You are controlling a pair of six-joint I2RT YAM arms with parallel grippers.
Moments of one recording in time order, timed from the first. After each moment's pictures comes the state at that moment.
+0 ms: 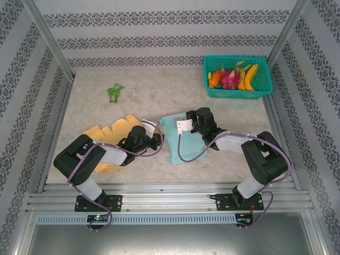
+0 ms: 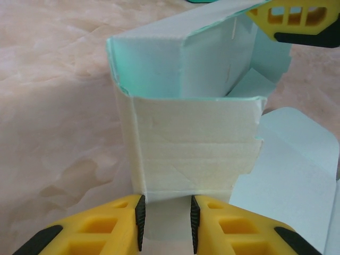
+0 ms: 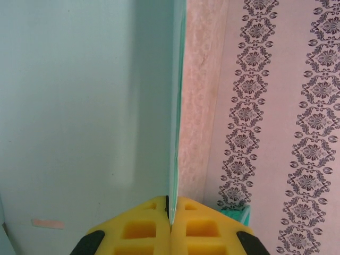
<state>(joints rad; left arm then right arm) -0.61 1.65 0.51 0.71 0.11 -0.24 0.50 1.61 0.70 0.44 0.04 -1.44</state>
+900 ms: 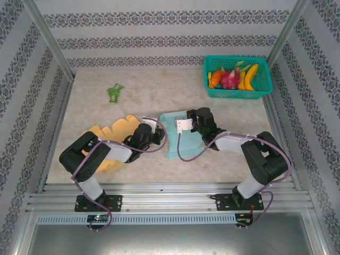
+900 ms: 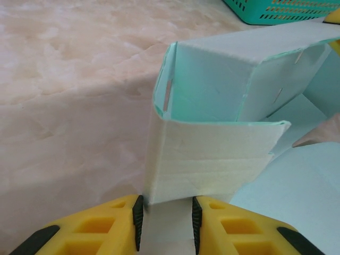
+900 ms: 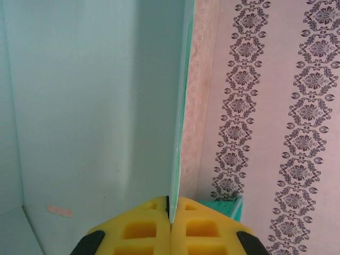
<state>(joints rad) -0.64 1.71 0.59 0.66 -0.12 -0.32 0.51 1.61 0.70 0.47 0.09 -1.44</state>
